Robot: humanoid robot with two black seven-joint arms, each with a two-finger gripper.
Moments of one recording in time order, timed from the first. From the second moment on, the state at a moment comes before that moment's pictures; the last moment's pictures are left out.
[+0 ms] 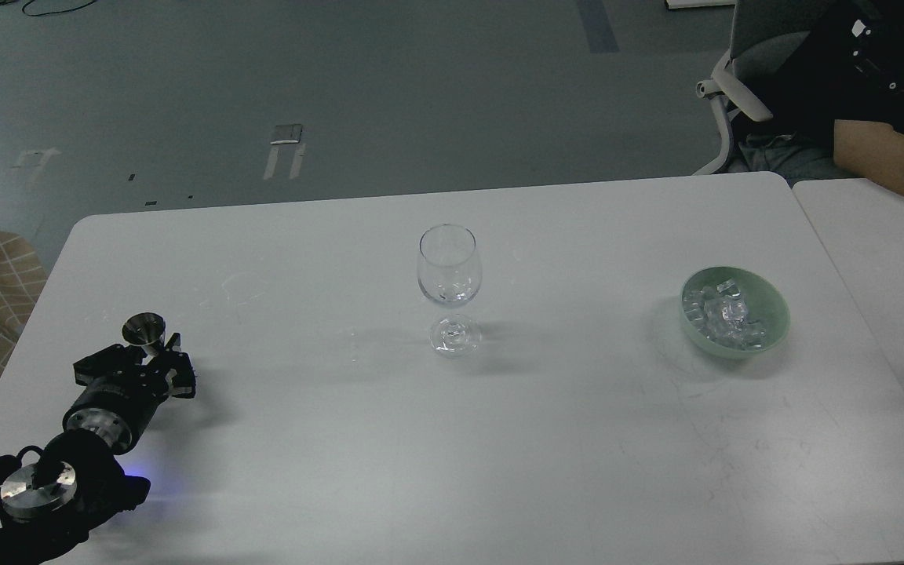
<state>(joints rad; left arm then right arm) -0.53 0.80 -0.06 -1.25 -1.28 -0.49 -0.49 0.68 -0.67 1.20 0.96 -0.27 0.49 0.07</state>
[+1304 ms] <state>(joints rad) -0.53 0.81 -0.07 -1.26 -1.28 -0.49 -0.49 0.68 -0.67 1.20 0.96 -0.27 0.49 0.07</state>
